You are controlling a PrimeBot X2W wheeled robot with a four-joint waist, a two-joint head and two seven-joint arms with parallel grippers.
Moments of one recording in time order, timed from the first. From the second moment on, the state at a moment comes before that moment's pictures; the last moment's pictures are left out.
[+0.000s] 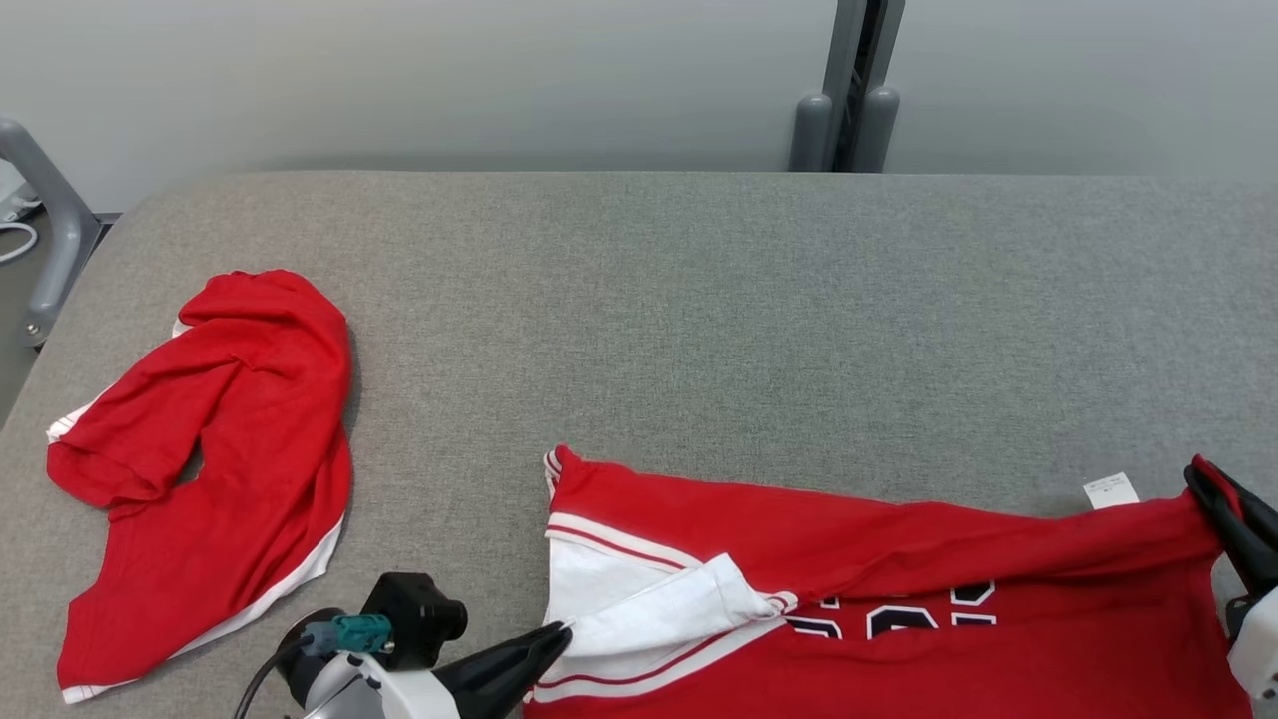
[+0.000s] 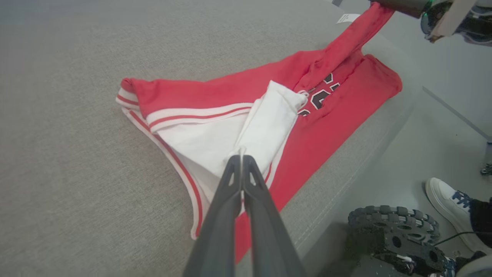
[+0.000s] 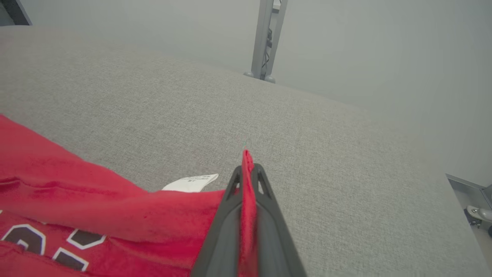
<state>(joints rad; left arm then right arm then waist) -0.20 0.55 -0.80 -0.03 -0.75 -0.13 0.15 -0.26 -0.70 0.51 0.49 0.64 0.13 -0.26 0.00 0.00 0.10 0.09</state>
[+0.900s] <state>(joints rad) -0.23 0.62 -0.90 -0.03 -0.82 -0.13 0.26 -0.32 -0.90 0.96 0.52 0.91 0.13 -0.22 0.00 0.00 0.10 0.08</state>
